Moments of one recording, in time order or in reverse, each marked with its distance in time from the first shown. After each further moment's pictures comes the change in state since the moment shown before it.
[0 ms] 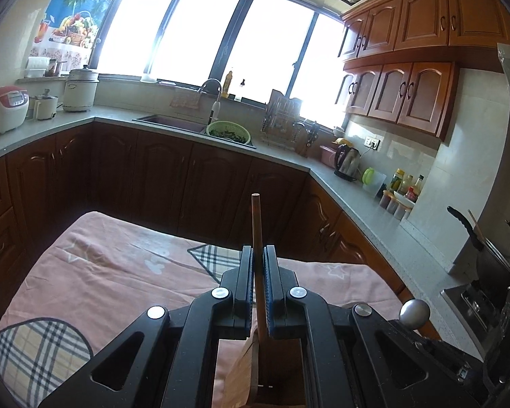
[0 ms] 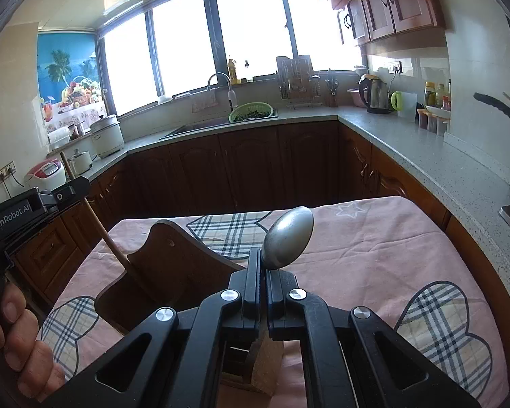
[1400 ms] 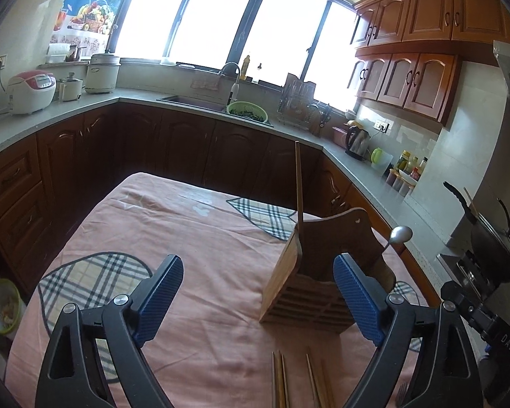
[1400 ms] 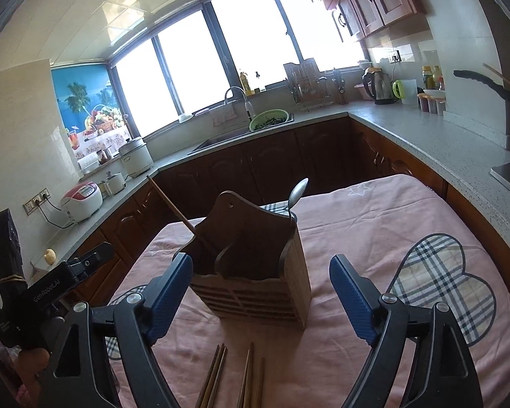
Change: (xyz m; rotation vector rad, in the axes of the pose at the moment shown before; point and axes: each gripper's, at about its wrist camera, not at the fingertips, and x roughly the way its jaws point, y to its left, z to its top) left arm -0.172 0.038 -0.018 -0.021 0.075 0.041; right arm -0.101 -0.007 -0.033 0.114 -0.037 0.141
